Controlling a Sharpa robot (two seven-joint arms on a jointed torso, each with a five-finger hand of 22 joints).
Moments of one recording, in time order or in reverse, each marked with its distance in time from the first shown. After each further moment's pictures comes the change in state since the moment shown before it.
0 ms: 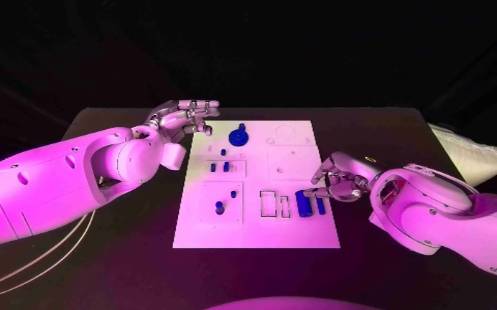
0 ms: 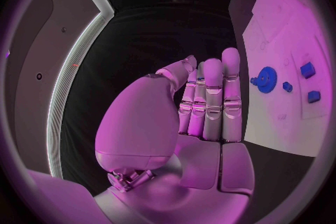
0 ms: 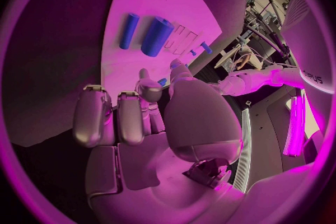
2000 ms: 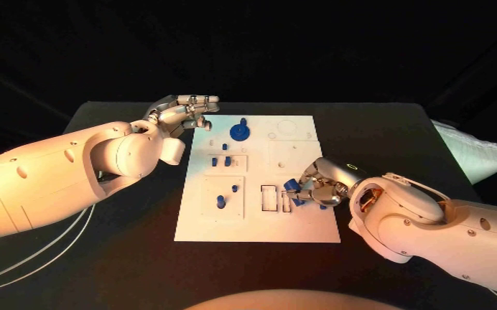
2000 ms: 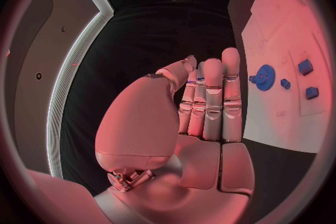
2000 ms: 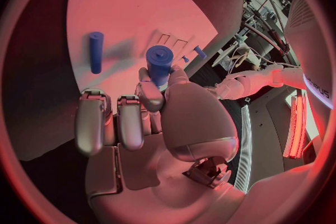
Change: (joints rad) left arm -0.003 -0.009 -0.002 0.000 0.000 0.003 -0.004; left_hand 0.000 0.000 0.000 0.000 0.000 0.000 0.000 0.000 0.000 0.000 0.000 0.007 0.001 0.000 0.000 0.000 -0.002 0.000 0.000 0.000 -0.004 -0.002; right arm -0.064 0.109 0.000 -0.004 -0.020 -0.069 -0.068; right_hand 0.052 0.145 -0.070 0.041 0.074 0.042 -0.012 0.053 0.028 0.029 -0.018 0.064 0.152 -0.002 -0.010 0.080 0.076 -0.015 0.032 -0.014 0.051 0.093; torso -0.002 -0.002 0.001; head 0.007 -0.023
